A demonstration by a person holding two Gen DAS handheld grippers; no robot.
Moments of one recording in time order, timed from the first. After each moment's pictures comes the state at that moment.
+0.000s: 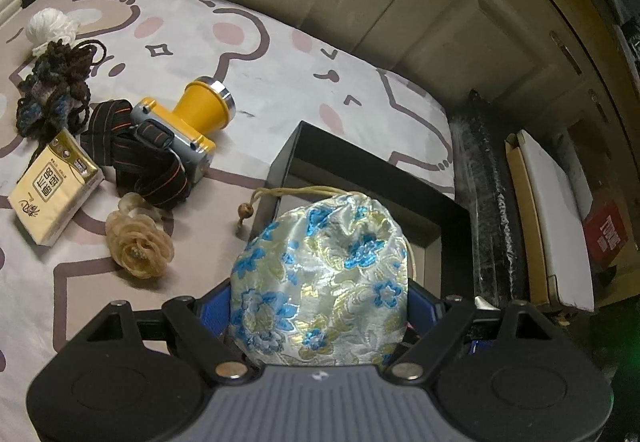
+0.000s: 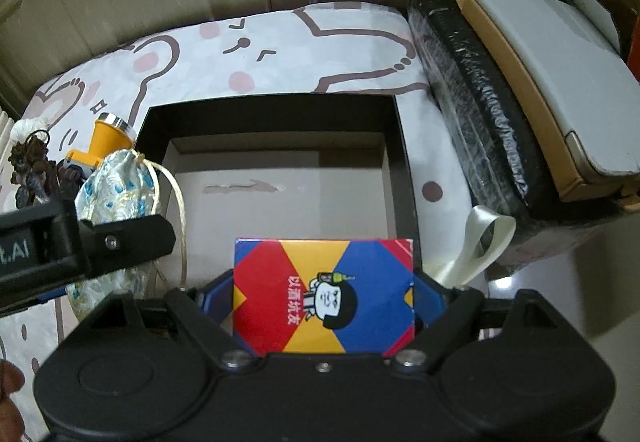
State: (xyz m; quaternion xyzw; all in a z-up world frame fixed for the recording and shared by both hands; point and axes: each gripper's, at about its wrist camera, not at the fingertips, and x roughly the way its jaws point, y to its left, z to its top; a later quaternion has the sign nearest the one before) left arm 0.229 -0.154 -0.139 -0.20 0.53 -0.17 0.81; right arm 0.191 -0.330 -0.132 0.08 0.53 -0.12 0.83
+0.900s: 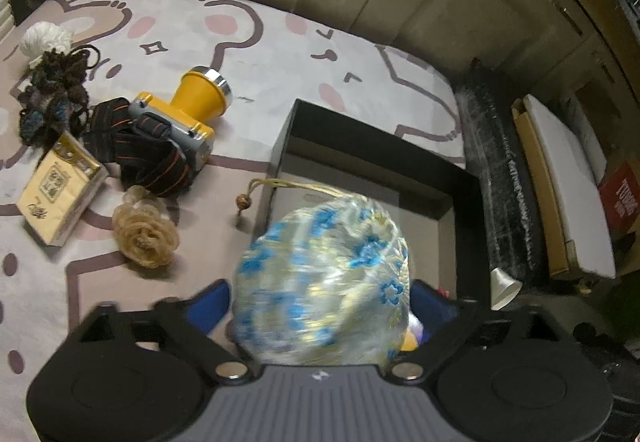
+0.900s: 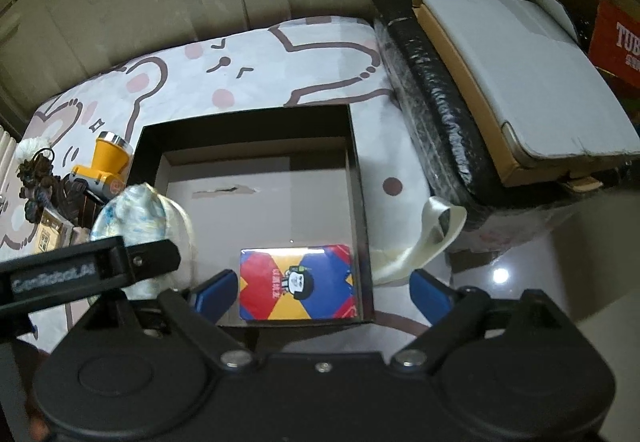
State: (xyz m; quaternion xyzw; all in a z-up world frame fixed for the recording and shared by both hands) left arm 0.222 -0.165 -0.139 -0.14 0.55 -0.17 0.81; right arm 0.163 -0.349 -0.102 0.10 0.52 -0.13 0.84
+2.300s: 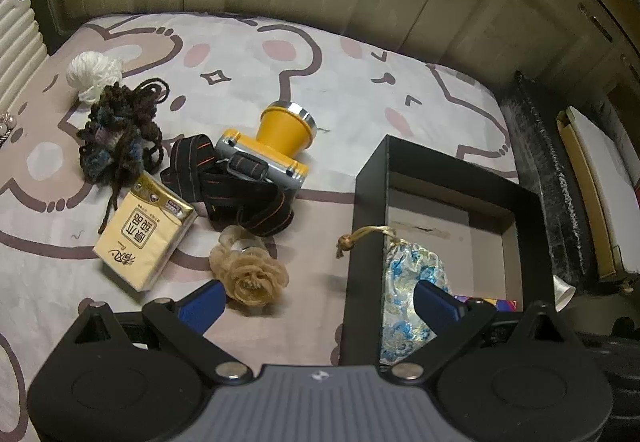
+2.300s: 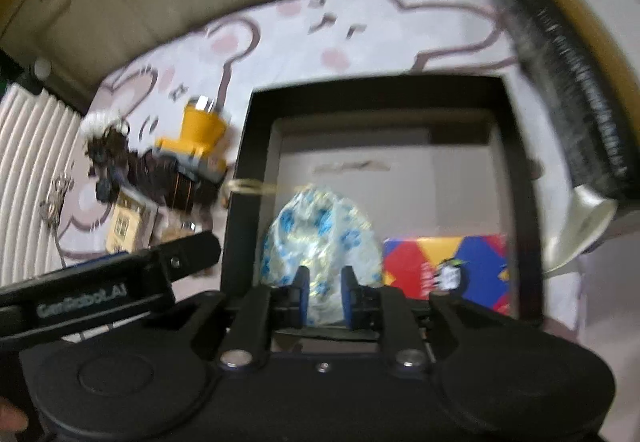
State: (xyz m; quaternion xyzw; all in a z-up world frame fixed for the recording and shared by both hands) left arm 0.240 -0.115 -0.137 -0.07 0.54 -0.16 0.82; right arm 0.195 -0.300 -0.117 0.16 0.54 -0.04 0.82
